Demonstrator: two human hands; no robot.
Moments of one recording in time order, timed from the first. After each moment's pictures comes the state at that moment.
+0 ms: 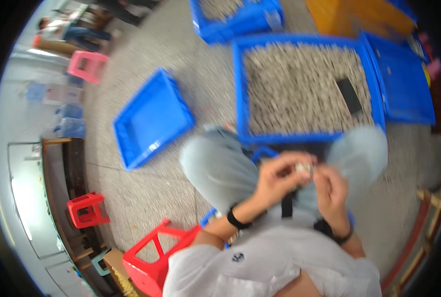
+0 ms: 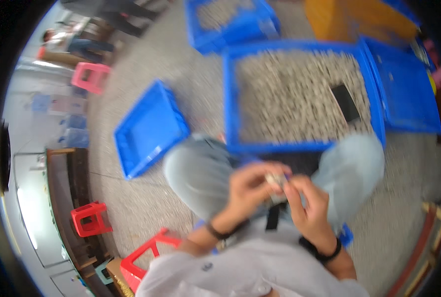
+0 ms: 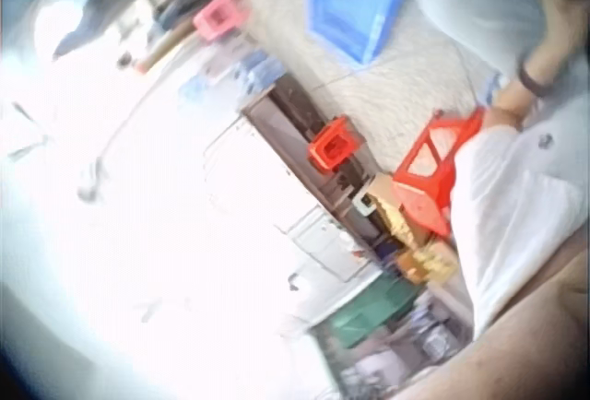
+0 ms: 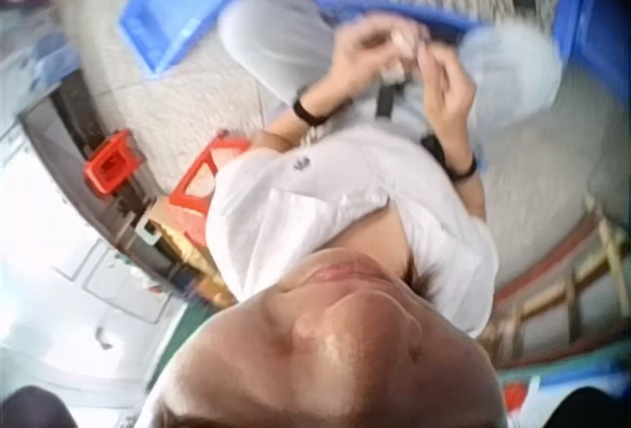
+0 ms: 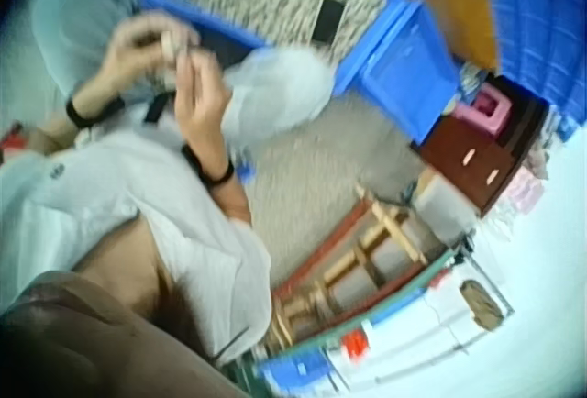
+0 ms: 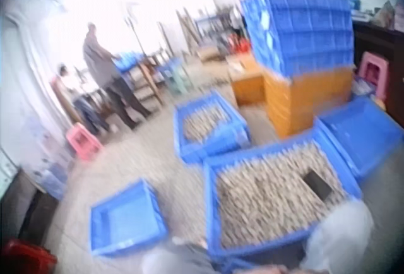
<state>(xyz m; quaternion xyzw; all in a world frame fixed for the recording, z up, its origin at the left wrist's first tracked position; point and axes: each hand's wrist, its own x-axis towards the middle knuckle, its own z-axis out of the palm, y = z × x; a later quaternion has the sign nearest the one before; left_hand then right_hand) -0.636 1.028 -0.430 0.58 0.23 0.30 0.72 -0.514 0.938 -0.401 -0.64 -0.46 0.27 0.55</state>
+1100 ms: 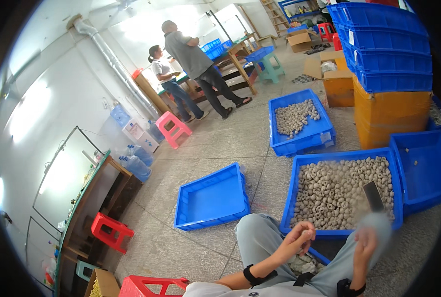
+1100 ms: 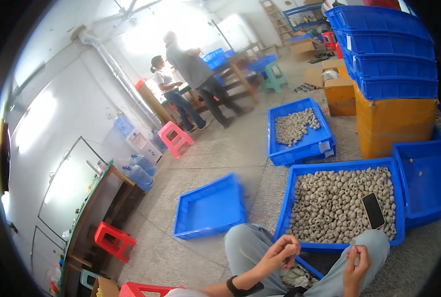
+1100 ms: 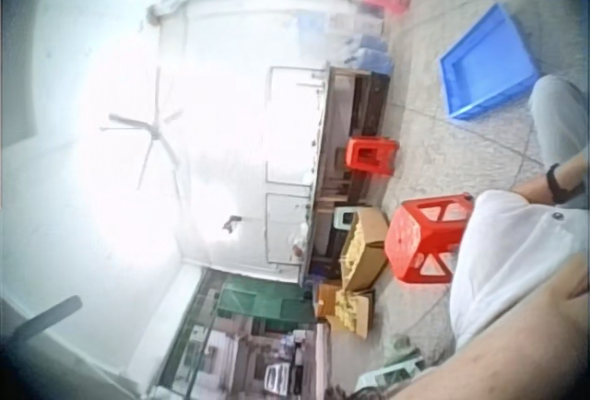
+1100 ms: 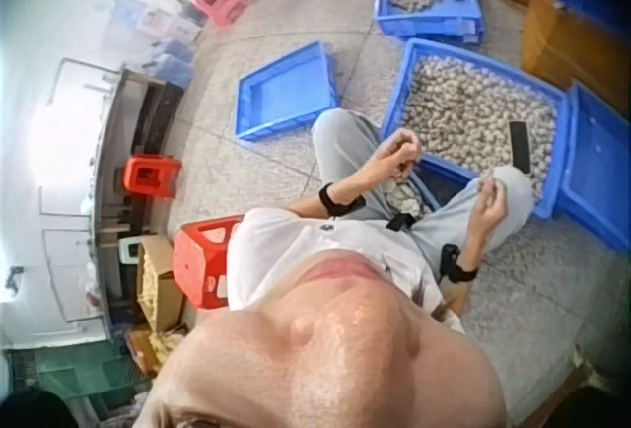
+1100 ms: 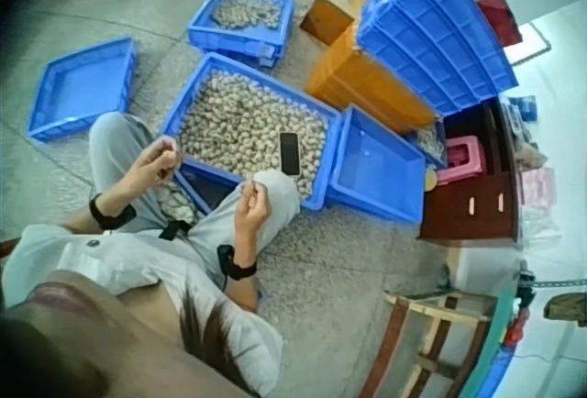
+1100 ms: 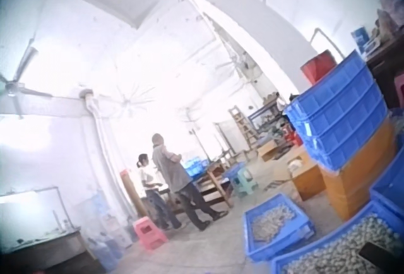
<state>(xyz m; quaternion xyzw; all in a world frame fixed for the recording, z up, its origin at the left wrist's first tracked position) -0.641 1.010 -0.398 0.52 0.24 0.29 0.77 -0.444 0.907 -0.456 -0.64 -0.37 0.09 0.67</state>
